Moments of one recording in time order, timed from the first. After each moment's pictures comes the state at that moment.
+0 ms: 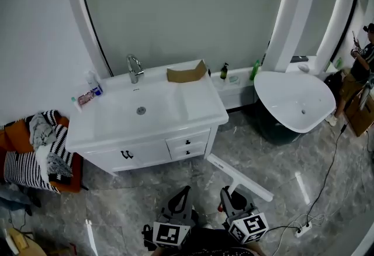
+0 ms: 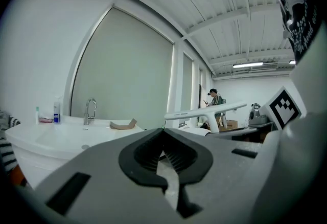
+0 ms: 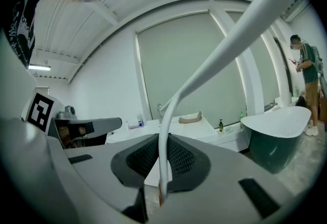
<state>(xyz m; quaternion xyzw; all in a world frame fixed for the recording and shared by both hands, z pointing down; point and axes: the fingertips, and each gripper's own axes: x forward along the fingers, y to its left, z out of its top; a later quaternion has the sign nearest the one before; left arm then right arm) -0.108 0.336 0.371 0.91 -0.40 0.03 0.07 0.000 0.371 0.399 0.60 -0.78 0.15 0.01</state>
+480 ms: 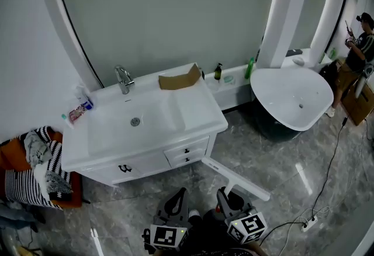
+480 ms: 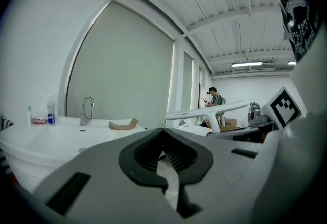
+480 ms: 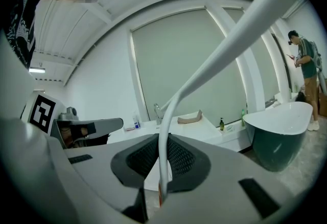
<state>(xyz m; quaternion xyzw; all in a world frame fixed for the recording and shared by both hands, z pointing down) -0.109 0.263 0.377 0.92 -0.39 0.04 0.08 -0.005 0.304 0.407 0.61 -0.77 0.16 0.00</state>
